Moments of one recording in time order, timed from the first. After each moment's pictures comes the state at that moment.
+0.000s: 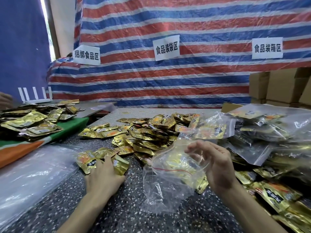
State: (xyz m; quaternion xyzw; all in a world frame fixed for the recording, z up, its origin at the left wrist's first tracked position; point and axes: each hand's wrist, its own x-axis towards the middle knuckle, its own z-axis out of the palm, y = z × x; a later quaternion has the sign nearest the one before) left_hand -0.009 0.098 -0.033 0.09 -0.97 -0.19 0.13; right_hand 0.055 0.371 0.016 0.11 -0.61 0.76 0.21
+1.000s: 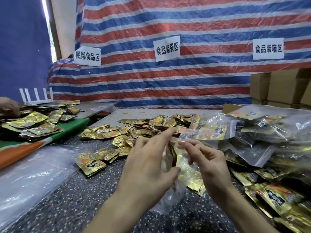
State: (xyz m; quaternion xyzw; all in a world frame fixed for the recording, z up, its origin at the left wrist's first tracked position) left_hand 0.089 0.186 0.056 -0.24 -0.88 -0.31 0.26; right_hand 0.074 0.351 0.023 0.16 -0.65 0.71 0.23
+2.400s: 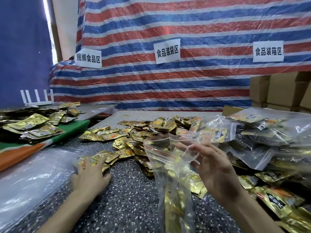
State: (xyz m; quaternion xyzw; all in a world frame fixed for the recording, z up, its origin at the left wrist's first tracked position) left_hand -0.033 0.060 -0.033 0.12 -0.99 -0.06 0.08; right_hand 0.072 0.360 0.032 0.18 -0.55 0.80 0.12
